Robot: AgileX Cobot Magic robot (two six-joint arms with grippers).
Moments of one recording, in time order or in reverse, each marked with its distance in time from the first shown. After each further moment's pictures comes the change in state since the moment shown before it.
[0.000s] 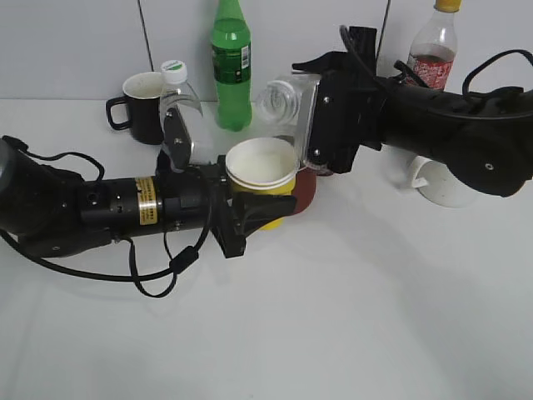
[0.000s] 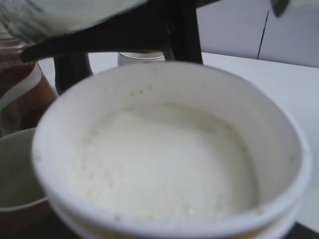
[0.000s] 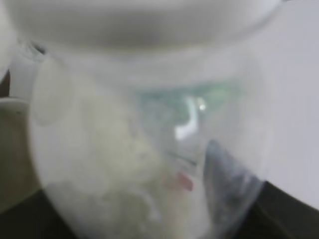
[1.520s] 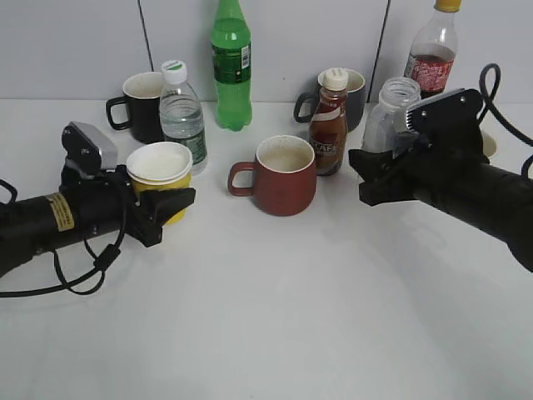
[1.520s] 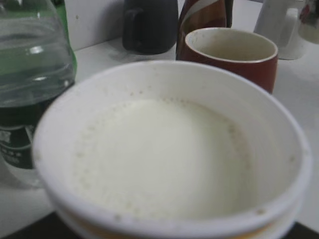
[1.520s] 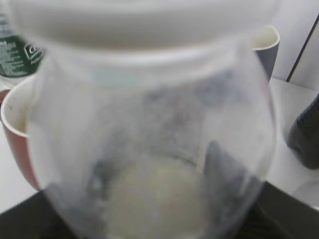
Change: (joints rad) left arm 0.279 0.025 0.160 -0.141 -0.025 0.146; right arm -0.126 0.004 0.311 0.214 -0.193 1.009
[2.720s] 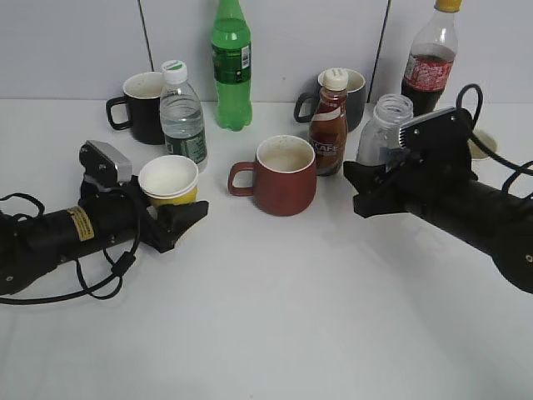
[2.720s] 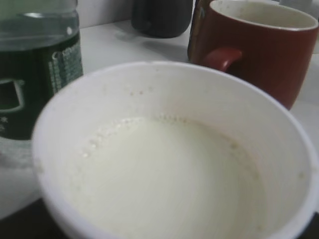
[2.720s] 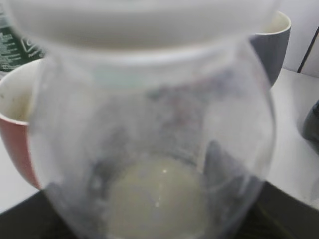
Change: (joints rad) left arm -0.013 0.166 -0.081 -0.054 -0.068 0.007; right arm 0.000 0.101 0.000 0.009 -0.108 -0.001
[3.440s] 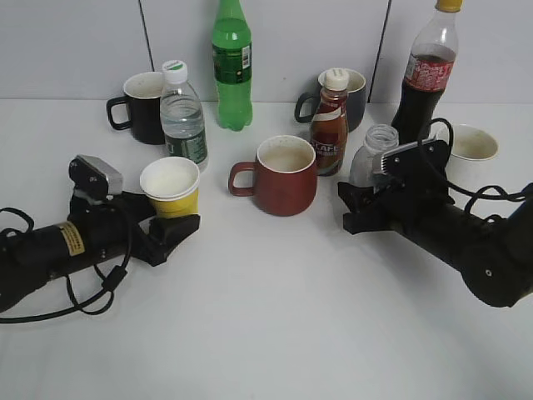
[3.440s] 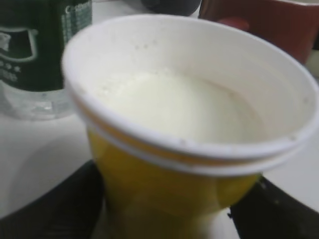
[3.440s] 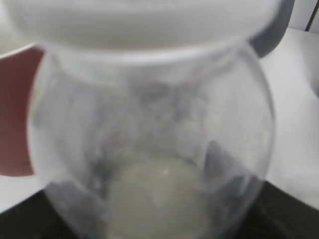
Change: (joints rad) left arm 0.005 -0.003 0.073 -0.039 -0.010 0.000; right arm 0.000 0.220 -0.068 0.053 -0.123 -0.023
